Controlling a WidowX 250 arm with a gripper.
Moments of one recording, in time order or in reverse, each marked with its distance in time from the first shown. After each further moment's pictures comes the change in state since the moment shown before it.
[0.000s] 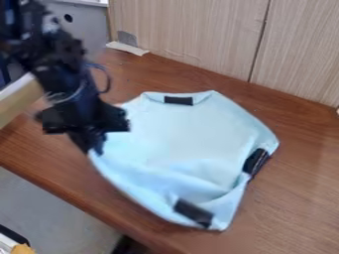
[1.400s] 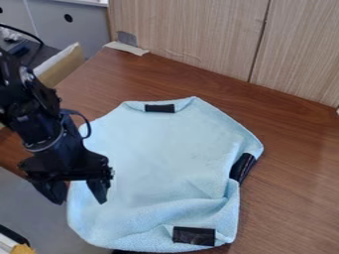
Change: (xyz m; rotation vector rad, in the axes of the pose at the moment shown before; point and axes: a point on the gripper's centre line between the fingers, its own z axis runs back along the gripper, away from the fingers) arm -0.045 0.014 -0.026 -0.046 0.152 -0.040
